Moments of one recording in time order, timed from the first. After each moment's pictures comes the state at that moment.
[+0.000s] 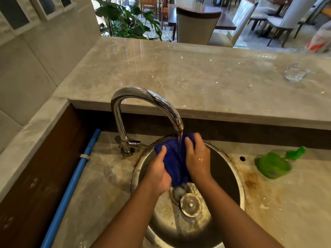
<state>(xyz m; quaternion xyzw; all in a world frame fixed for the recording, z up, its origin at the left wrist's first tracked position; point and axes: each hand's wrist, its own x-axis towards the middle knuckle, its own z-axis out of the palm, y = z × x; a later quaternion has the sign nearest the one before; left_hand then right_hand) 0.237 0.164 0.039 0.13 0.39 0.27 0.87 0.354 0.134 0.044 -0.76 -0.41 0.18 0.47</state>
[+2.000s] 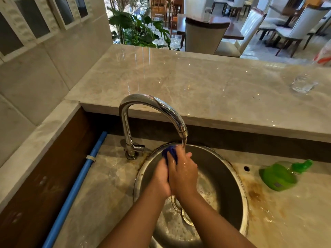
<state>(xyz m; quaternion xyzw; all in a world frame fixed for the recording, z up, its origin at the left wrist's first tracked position) 0.243 0.165 0.042 0.07 0.37 0.26 0.89 0.303 0.131 0.044 -0.76 -0.51 0.09 0.40</state>
